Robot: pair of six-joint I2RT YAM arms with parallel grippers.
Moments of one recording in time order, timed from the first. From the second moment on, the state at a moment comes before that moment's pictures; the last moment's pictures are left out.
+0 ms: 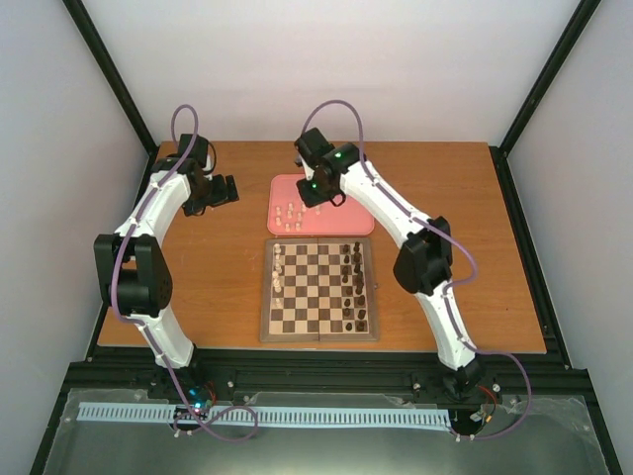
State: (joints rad) left arm -0.05 1.77 1.53 -0.89 0.04 -0.36; right arm 0.66 2.34 2.34 -1.13 0.01 0.16
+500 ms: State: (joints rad) left arm -0.05 1.77 1.56 -0.89 0.03 -0.36; right arm 1.09 1.93 1.96 -1.18 0.04 0.28
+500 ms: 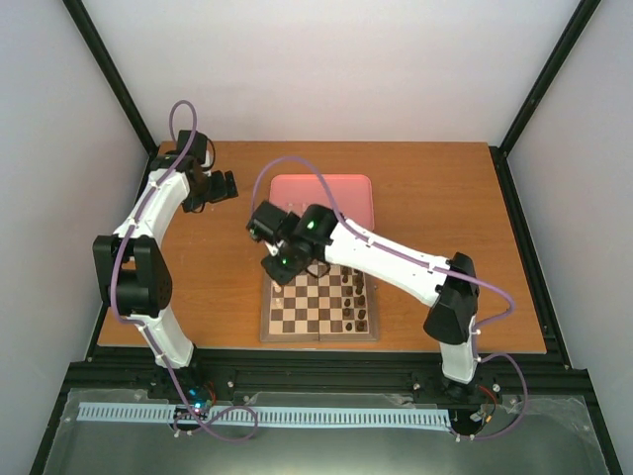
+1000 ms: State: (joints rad) left arm -0.06 1.68 1.49 -0.87 0.03 -0.36; right arm 1.27 1.92 1.78 -1.12 0.07 0.39
